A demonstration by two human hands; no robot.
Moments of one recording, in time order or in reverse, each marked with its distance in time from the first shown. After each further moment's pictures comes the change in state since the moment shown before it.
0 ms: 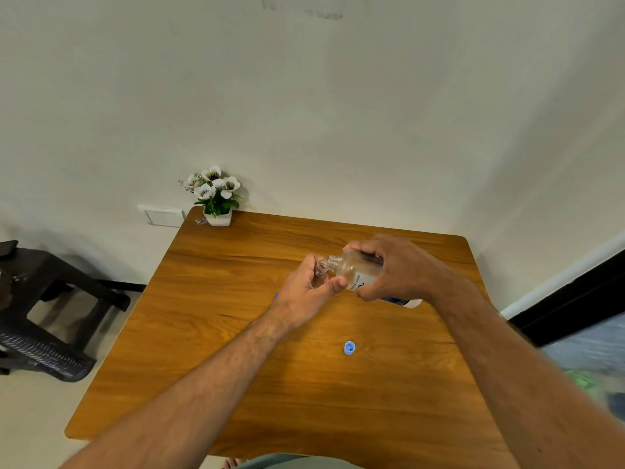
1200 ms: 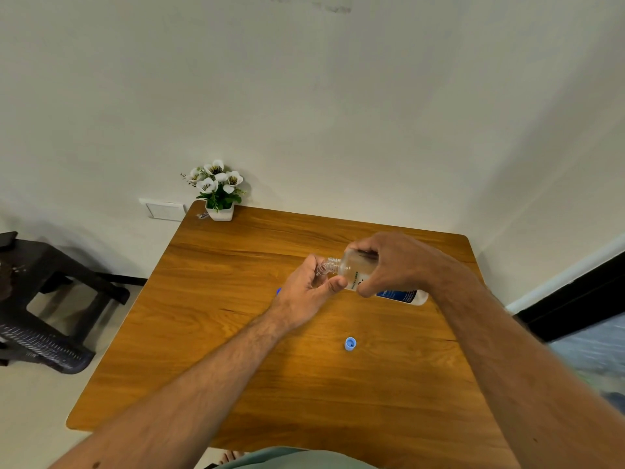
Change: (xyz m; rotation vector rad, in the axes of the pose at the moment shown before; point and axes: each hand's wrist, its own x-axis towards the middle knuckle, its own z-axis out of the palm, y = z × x) left_hand -0.006 -0.006 -0.001 -0.027 -0.018 0.032; right_hand 0.012 -0.007 0.000 -0.060 -0.133 0.065
